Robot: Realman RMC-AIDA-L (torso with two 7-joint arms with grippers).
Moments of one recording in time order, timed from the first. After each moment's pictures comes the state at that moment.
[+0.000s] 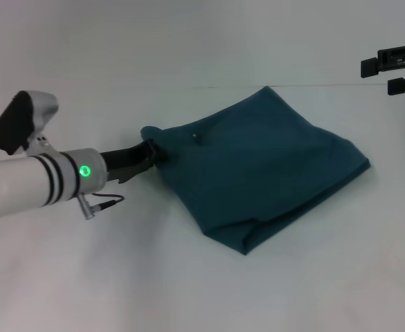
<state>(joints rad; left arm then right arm) -0.75 -2.15 0.83 0.39 1.94 0.74 -2.37 0.83 1.78 -0.62 -0.78 -2.31 -1.59 2.61</state>
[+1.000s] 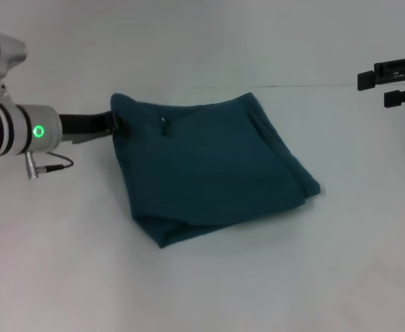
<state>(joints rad) -0.81 -2.04 0.75 0.50 2.23 0.87 -2.35 0.82 1.80 -0.63 -0.77 -2.31 -1.60 2.60</state>
